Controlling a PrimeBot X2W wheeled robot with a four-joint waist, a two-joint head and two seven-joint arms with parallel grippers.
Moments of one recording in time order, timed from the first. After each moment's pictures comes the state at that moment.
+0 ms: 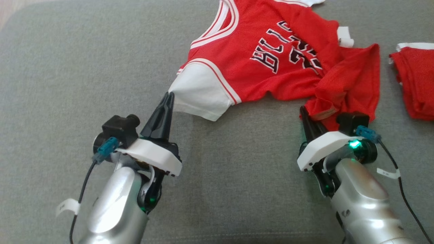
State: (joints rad) left arm -0.36 0.04 -0.35 0.39 -0.32 -0.08 -0.25; right arm -0.54 -0.06 0.26 0.93 0.37 0.13 -0.21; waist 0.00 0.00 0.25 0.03
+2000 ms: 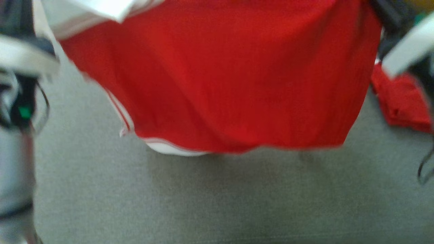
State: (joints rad) left arm -0.62 0.30 -0.03 0.08 -0.41 -0.10 0.05; right arm -0.68 -0.41 0.22 0.00 0.72 0.13 0.52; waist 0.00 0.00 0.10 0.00
